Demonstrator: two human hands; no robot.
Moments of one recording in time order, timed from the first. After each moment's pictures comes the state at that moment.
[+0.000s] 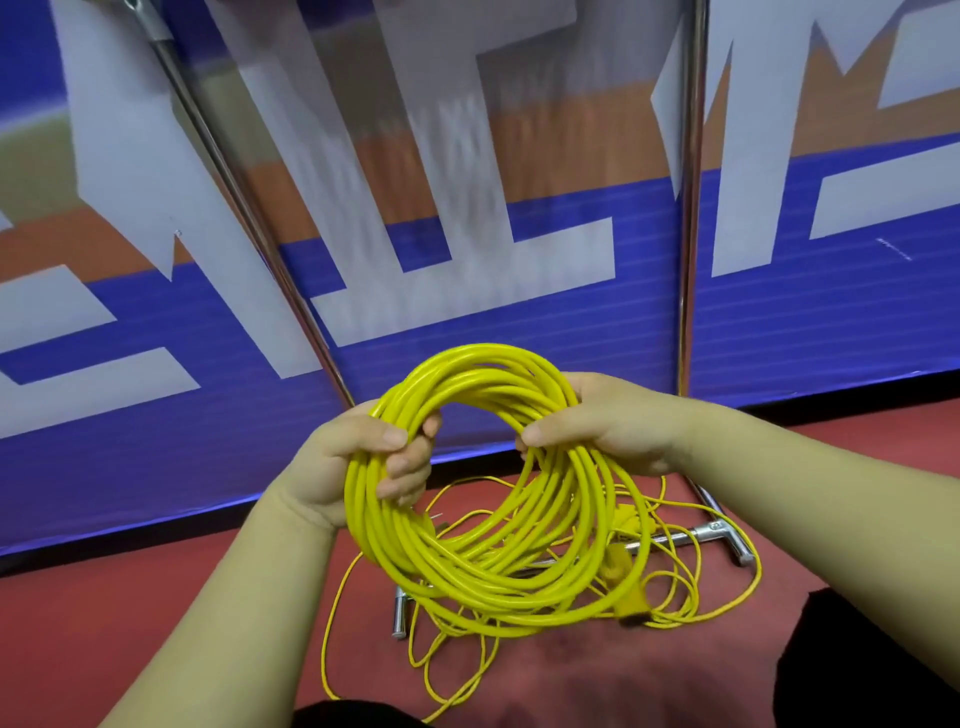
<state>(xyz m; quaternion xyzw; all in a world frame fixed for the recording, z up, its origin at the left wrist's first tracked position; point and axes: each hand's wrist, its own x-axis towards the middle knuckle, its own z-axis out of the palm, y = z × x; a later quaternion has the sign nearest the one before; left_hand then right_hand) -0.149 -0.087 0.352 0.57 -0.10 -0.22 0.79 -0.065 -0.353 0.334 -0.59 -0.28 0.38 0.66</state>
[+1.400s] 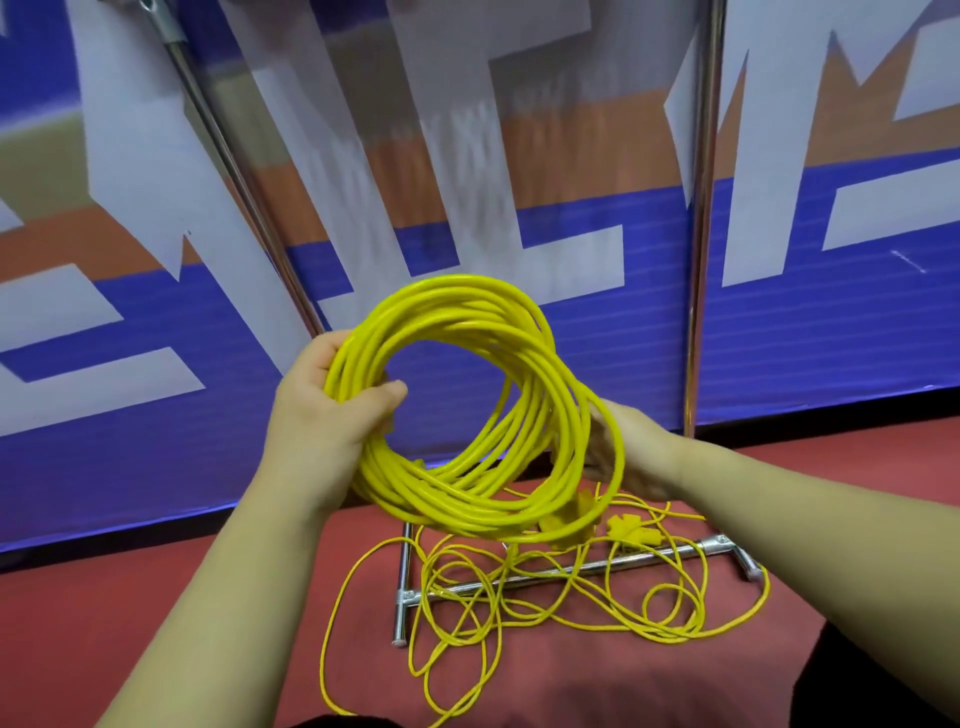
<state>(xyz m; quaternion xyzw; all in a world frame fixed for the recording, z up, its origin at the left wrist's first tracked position) -0.159 -0.106 0.386 0.78 0.02 0.28 0.56 -0.021 -0.343 0.260 -0.62 -0.14 0.34 0.69</state>
